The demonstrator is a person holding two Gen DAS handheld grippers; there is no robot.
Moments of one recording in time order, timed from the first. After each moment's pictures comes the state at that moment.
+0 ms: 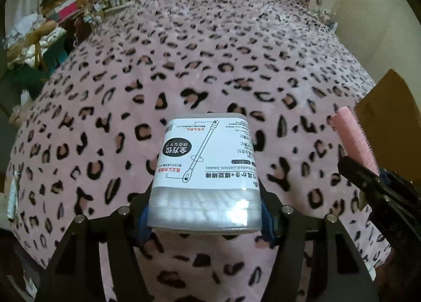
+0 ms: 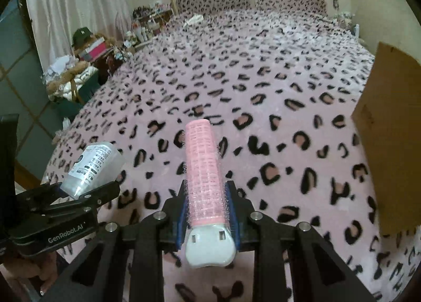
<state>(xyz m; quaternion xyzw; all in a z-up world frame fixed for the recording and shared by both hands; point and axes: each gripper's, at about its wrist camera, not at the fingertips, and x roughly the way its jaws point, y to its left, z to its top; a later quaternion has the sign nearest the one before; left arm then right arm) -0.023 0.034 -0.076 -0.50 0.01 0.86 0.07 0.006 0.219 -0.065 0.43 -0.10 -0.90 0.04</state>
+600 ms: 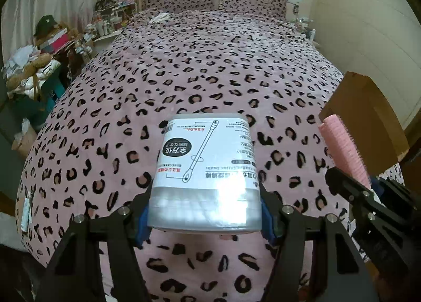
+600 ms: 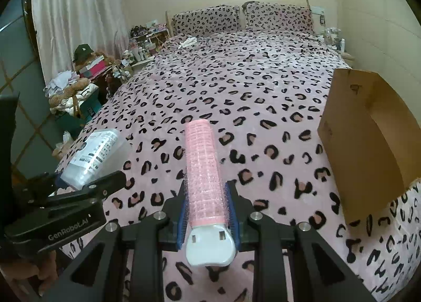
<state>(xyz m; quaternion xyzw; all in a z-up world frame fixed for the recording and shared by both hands) 0.018 0.083 -0.007 -0.45 0.04 0.89 0.10 0.064 0.233 -0.011 0.39 -0.10 -0.92 0.01</state>
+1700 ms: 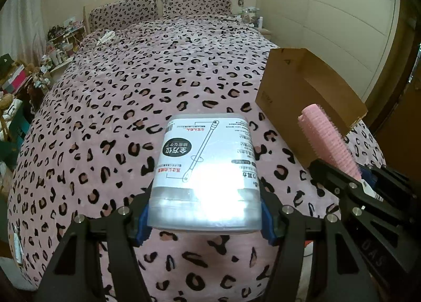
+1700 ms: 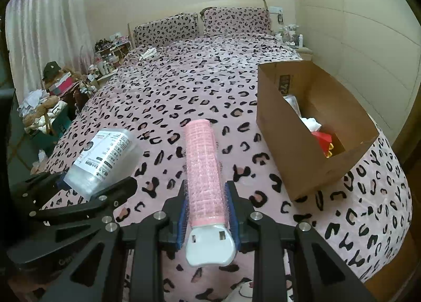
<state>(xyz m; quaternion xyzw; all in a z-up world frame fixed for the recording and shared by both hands) 0.057 0.177 0.005 -0.43 0.10 0.87 0.22 0.124 0.291 0.007 0.38 -0.11 -0.91 -0.09</state>
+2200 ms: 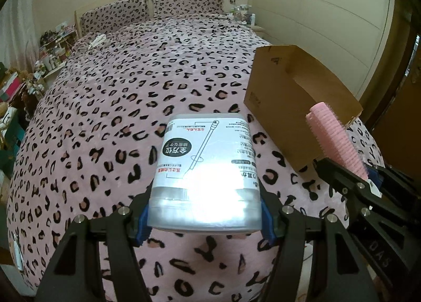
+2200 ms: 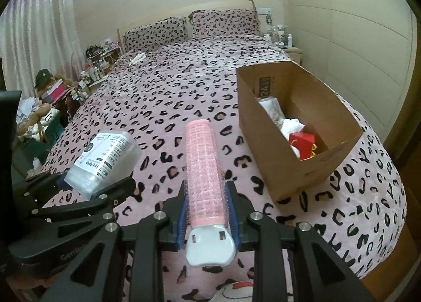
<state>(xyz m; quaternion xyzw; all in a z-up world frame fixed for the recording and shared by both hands) 0.052 0.208 0.007 -0.43 0.11 0.86 0.24 0.133 0.320 0.011 0.38 -0.12 -0.91 -0.11</state>
